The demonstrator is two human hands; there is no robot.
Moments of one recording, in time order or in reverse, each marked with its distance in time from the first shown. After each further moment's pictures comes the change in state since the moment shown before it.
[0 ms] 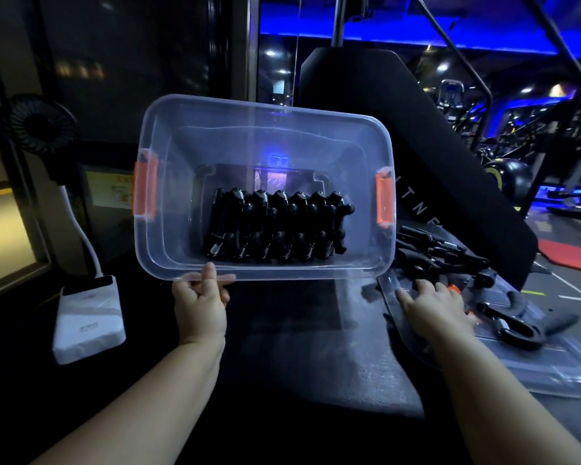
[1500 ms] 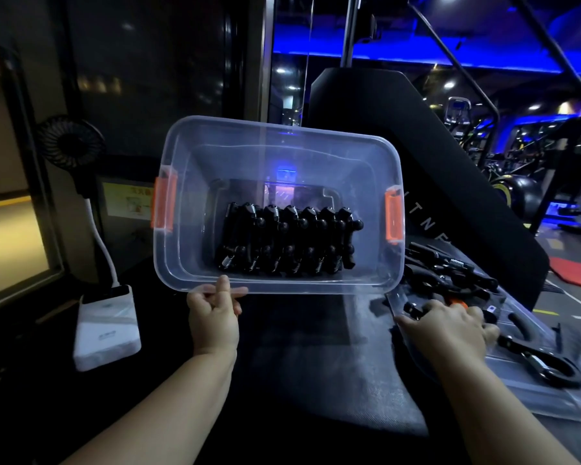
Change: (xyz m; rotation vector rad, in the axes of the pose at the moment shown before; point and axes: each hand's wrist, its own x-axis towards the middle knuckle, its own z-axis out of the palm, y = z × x) left_hand -0.001 0.003 0.000 0.043 0.006 -0.018; right_hand -0.021 -0.010 -0.012 -0.228 0.125 0.022
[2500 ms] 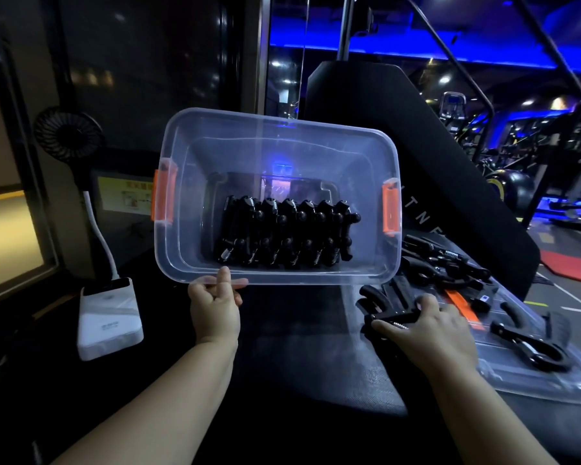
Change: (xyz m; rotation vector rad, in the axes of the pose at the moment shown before) left_hand 0.001 -0.002 -0.001 -0.014 -0.027 -0.002; right_hand -0.038 0.002 0.001 0.265 0.002 -0.104
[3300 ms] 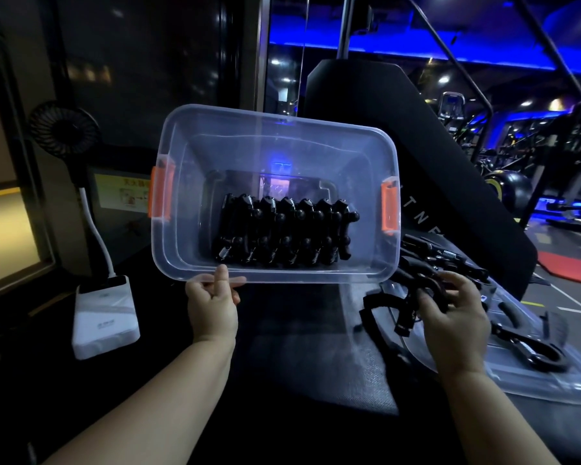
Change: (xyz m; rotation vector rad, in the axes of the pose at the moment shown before) left_hand 0.002 -0.005 0.000 0.004 0.013 0.004; right_hand 0.000 0.002 -0.010 0.862 0.403 -0.014
